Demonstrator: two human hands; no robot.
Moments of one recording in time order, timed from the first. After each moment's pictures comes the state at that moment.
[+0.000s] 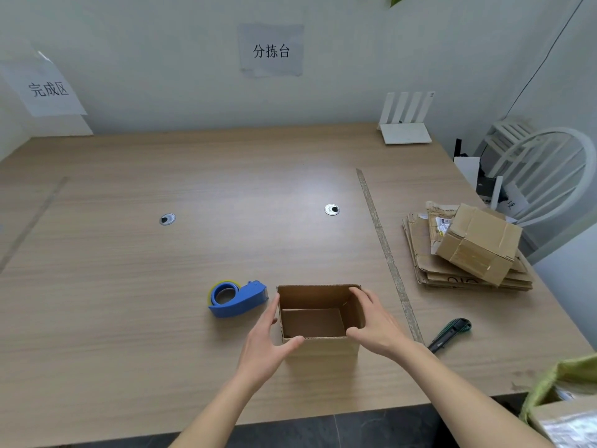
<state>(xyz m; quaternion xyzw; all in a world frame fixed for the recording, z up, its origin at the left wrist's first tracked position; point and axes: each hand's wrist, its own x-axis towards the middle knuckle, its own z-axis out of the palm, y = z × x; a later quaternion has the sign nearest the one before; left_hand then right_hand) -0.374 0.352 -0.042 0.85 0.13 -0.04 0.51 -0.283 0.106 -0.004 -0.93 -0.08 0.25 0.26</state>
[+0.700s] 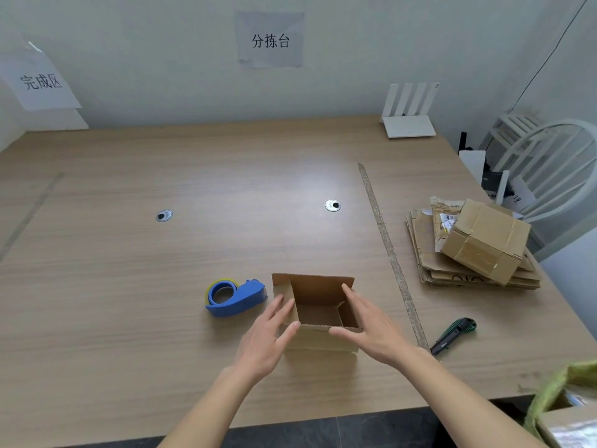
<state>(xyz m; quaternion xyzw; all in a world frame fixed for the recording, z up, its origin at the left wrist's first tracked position) -0.351 0.357 -0.049 0.93 0.06 -0.09 0.36 -0.276 0.101 -0.032 -0.92 -0.17 0.22 0.26</state>
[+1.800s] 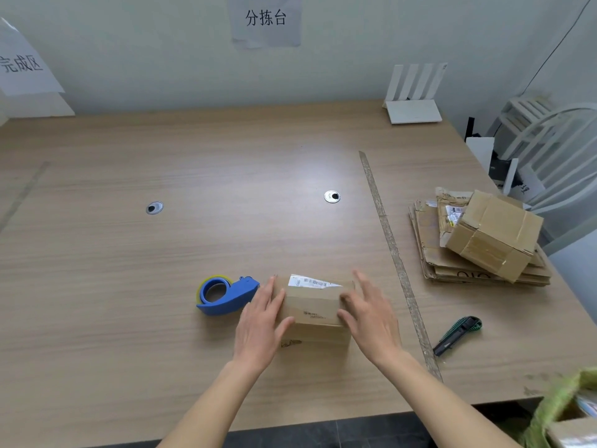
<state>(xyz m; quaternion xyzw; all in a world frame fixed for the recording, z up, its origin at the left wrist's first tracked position) -0.326 0.354 -0.083 0.96 0.05 0.02 0.26 -0.263 0.115 -0.068 -0.97 -0.17 0.00 0.19</state>
